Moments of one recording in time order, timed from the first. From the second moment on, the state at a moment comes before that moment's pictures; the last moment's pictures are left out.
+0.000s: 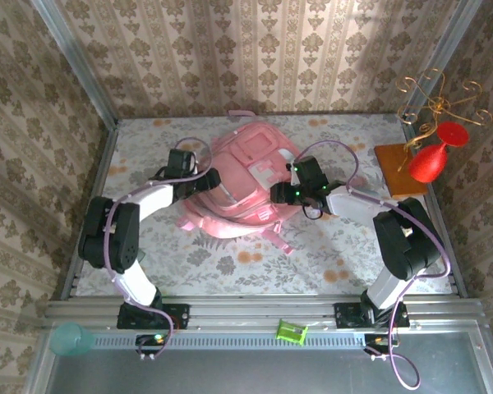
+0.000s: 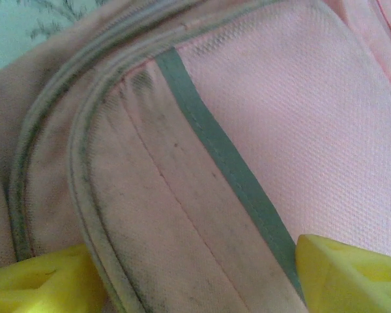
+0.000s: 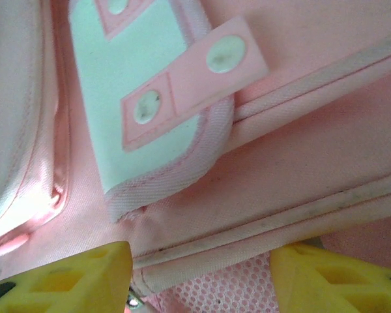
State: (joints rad) left arm -0.30 1.72 1.00 -0.10 0.21 -0.47; right arm 0.45 1.66 0.97 -0.14 -0.20 0.47
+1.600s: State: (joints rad) left arm -0.44 1.54 0.96 -0.21 0.02 -0.42; right arm 0.37 1.64 1.04 -0.24 -0.15 0.36
